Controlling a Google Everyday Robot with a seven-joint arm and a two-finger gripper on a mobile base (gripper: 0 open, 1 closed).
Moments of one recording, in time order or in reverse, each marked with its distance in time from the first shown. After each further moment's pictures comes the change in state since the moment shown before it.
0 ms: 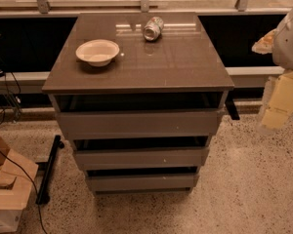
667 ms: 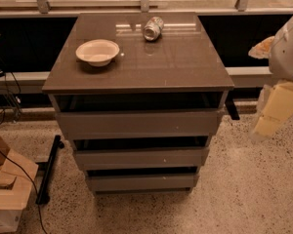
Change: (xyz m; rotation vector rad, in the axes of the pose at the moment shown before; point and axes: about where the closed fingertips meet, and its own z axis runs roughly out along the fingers) arm -0.004 0.005 0.010 0.028 -0.049 0.000
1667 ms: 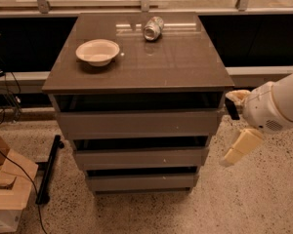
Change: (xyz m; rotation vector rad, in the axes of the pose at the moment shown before) arm 0.022 0.013 0.129 -0.062 -0.269 0.085
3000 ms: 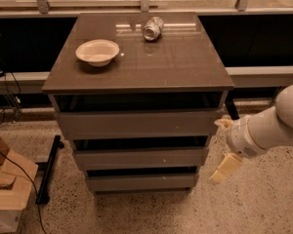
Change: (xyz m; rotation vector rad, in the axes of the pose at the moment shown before) arm 0.053 0.012 0.098 -0.061 0.001 0.046
